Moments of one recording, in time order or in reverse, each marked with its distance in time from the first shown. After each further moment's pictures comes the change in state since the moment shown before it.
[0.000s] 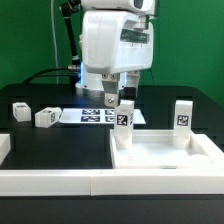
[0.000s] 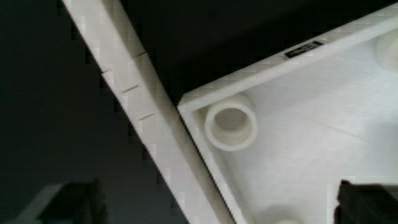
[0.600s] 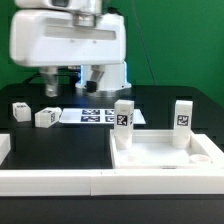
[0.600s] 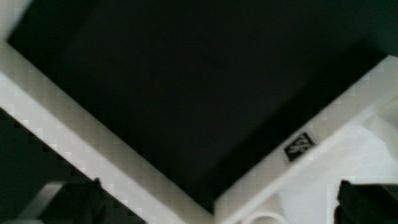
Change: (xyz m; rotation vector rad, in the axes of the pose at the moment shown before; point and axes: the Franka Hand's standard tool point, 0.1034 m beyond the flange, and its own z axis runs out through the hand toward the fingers) arm -0.098 -0.006 -0.002 0.028 -0.024 0.434
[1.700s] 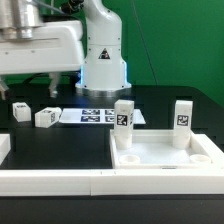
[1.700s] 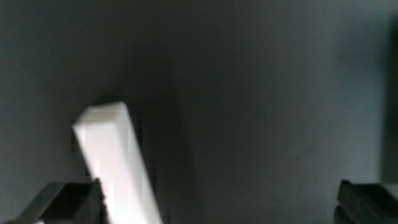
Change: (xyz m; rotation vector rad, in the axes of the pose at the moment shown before) arm -0.100 0.014 0.024 0.134 0.028 0.920
